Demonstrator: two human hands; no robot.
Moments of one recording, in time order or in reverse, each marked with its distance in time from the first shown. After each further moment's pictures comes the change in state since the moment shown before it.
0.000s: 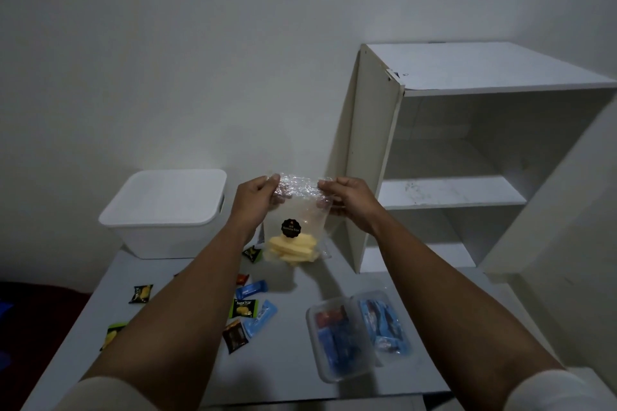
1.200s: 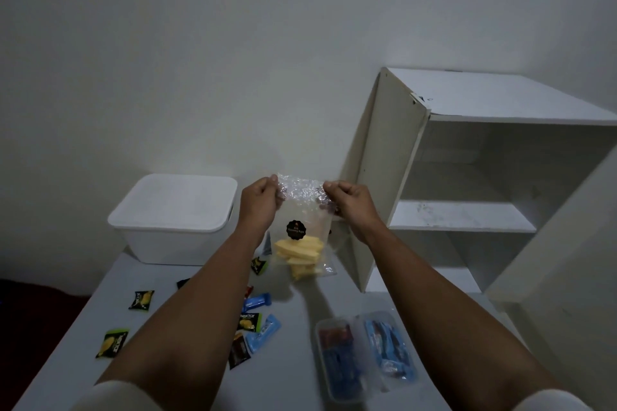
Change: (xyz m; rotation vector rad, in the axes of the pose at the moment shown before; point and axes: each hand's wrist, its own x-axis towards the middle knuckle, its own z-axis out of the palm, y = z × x) left_hand 0.015 0.002 -0.021 -0.055 0.162 0.050; right_hand 0.010 -0.008 0.041 -0.069 0.088 -0.201
